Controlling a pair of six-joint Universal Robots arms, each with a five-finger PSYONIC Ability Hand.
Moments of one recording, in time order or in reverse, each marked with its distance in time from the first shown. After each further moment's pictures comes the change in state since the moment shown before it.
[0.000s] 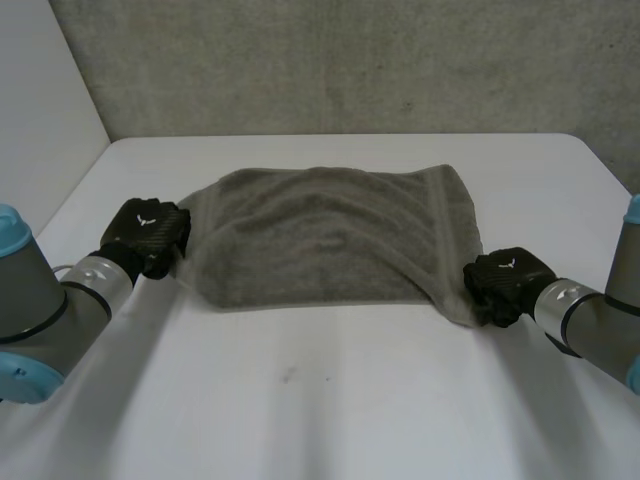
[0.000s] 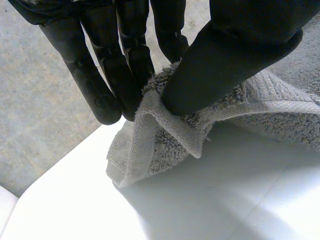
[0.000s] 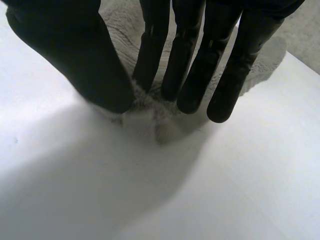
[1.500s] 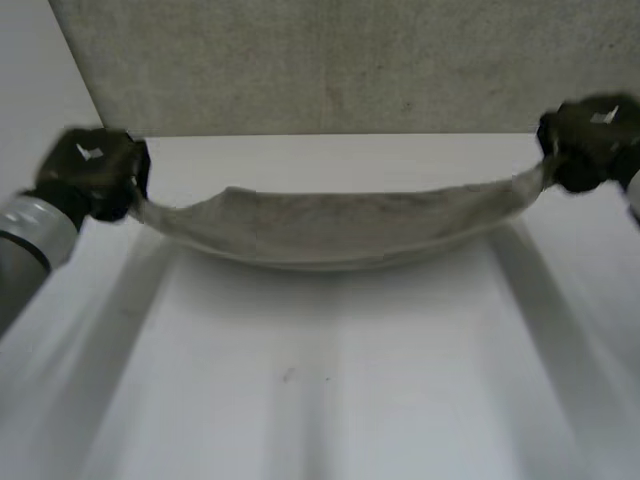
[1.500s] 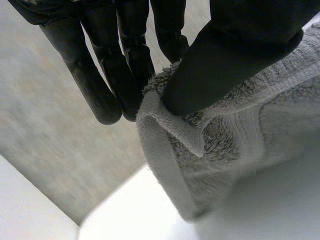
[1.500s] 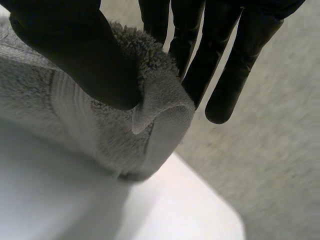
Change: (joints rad) left arm 0.039 0.305 0.072 -0.206 -0.015 -0.065; right arm -0.090 -0.325 -0.225 0.088 -0.018 0.122; left_hand 0.000 0.000 0.000 0.000 0.000; right_hand 0.079 0.147 0.151 0.163 0.095
